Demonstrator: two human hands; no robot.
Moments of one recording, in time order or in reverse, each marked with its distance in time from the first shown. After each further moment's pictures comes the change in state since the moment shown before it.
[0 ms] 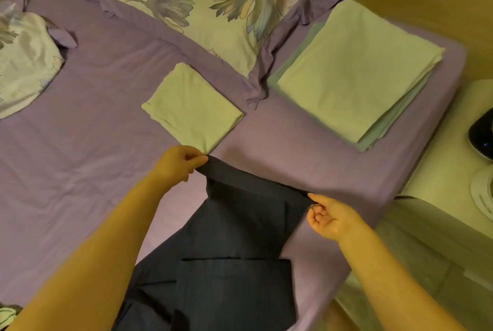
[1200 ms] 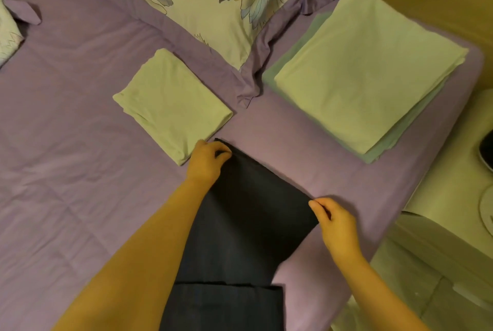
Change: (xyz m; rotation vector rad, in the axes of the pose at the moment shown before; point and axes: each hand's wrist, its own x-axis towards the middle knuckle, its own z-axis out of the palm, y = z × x) left_hand 0.081 0.008 0.103 -0.027 0.136 0.142; right_hand 0.055 0.000 -0.030 -1.092 0.161 -1.045
